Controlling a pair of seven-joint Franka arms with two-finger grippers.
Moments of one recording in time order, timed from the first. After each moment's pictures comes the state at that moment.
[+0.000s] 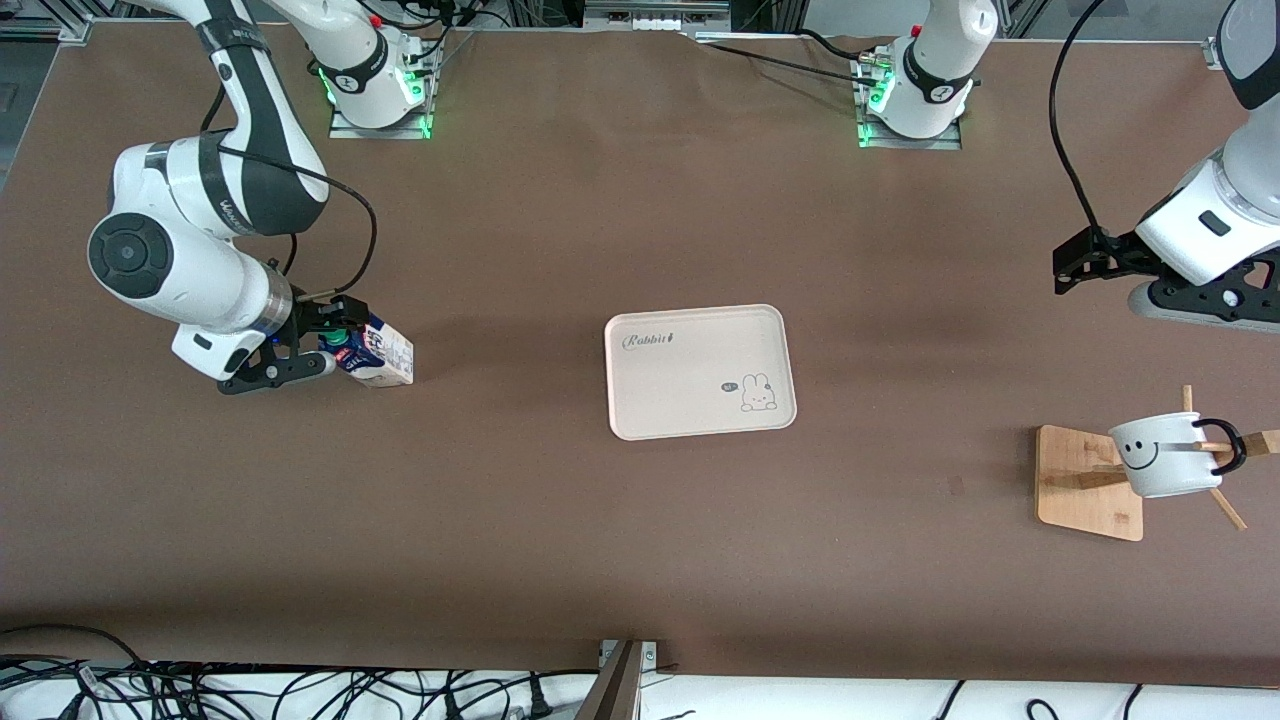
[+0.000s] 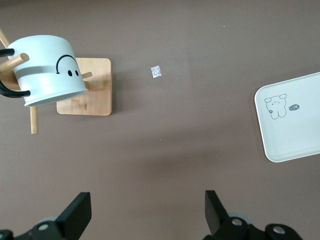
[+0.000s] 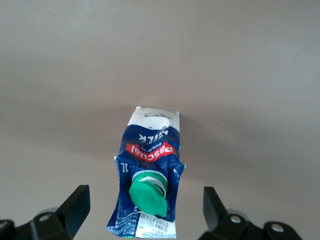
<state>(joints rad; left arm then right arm) -0.07 0.08 0.01 -1.58 0.06 1.65 0.08 0.14 0.25 0.03 -1.87 -0.01 1.95 -0.06</state>
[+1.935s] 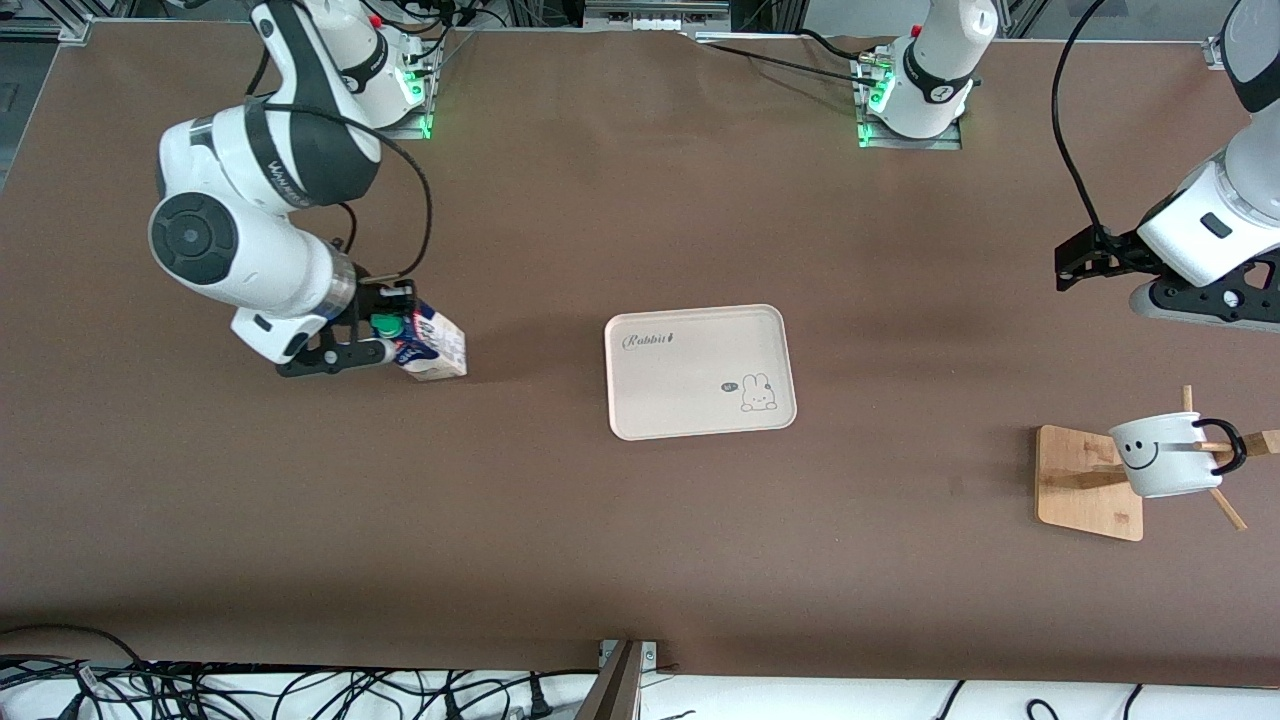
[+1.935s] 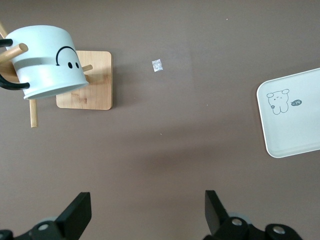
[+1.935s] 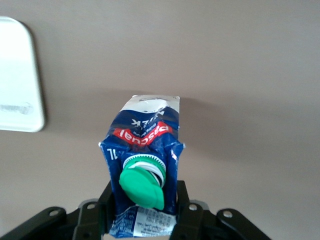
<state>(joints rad) -0.07 0.08 0.01 -1.58 0.06 1.62 0.08 0.31 0.31 0.04 -1.65 0.10 1.78 0.19</state>
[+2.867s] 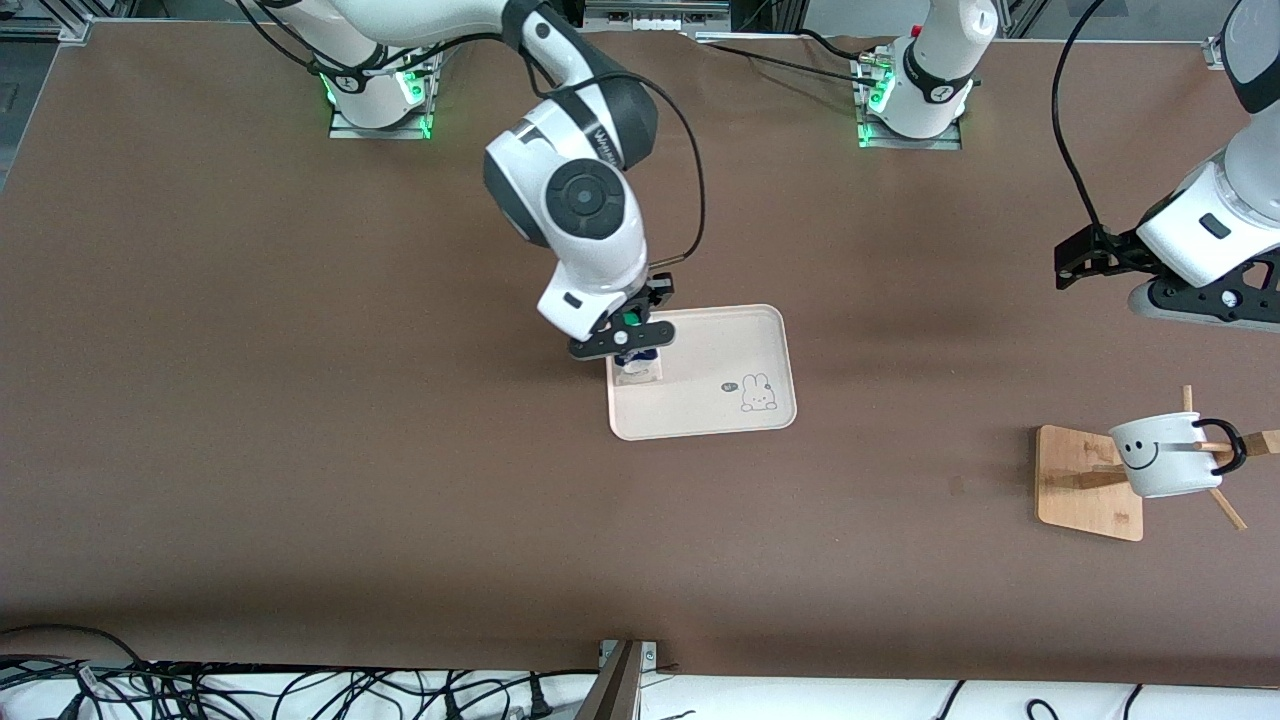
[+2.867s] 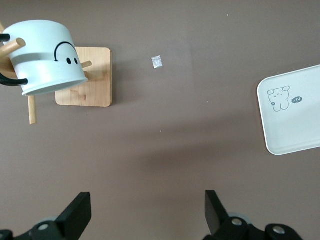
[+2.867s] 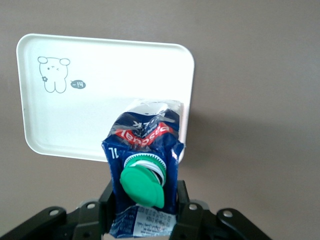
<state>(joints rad) -0.07 0.09 0.02 -1.58 0.06 1.61 0.08 0.72 0.72 0.04 -1.14 0.06 1.82 0.55</state>
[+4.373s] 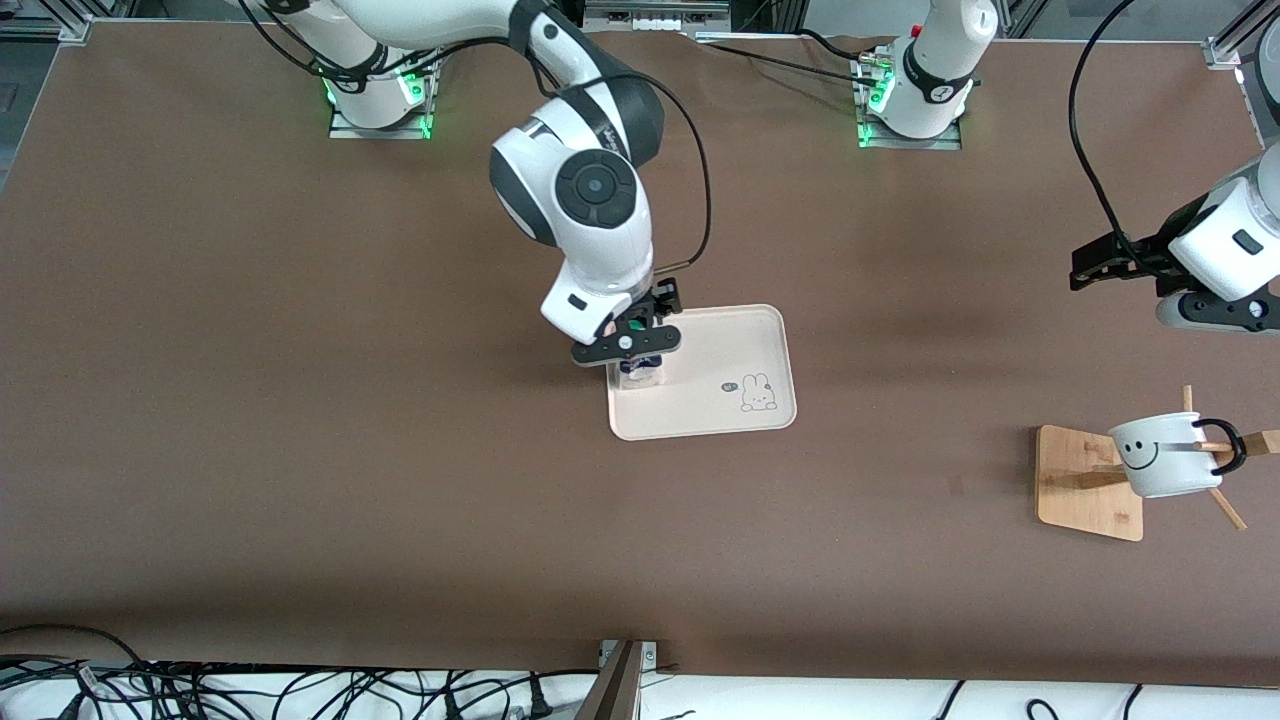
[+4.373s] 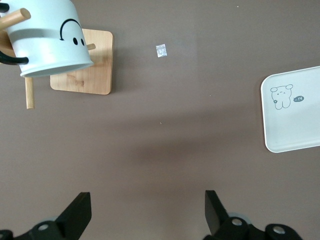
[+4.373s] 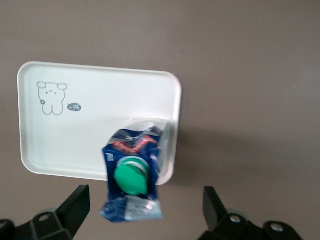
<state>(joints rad) -0.02 0.10 0.02 -1.58 0.02 1.58 0.08 0.69 0.69 0.01 -1.08 0.02 1.78 0.55</state>
